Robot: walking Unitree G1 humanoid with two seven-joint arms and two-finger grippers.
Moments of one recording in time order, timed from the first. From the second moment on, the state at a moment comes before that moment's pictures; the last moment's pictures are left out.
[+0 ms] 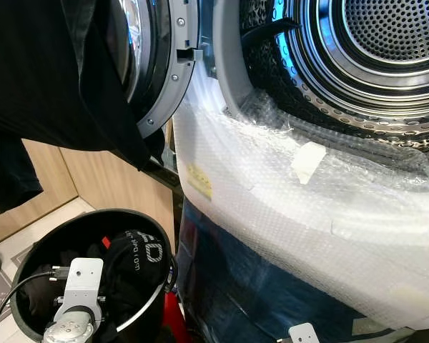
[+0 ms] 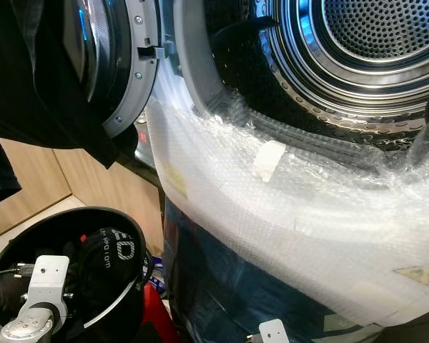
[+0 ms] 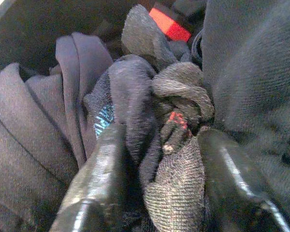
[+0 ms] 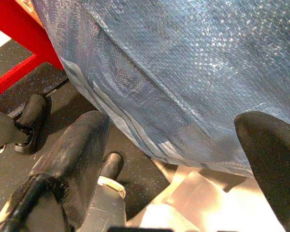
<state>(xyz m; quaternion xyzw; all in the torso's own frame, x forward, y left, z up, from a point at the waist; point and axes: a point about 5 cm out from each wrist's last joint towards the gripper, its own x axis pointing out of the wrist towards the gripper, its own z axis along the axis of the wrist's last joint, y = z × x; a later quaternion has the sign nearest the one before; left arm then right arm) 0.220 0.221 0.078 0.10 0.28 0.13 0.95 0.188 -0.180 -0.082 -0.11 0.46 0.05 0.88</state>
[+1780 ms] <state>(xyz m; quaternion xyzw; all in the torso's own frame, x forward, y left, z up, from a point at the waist) 0.232 0.094 0.158 0.08 0.08 -0.47 0.87 0.200 -0.173 -0.077 -0.11 0.44 0.06 0.89</state>
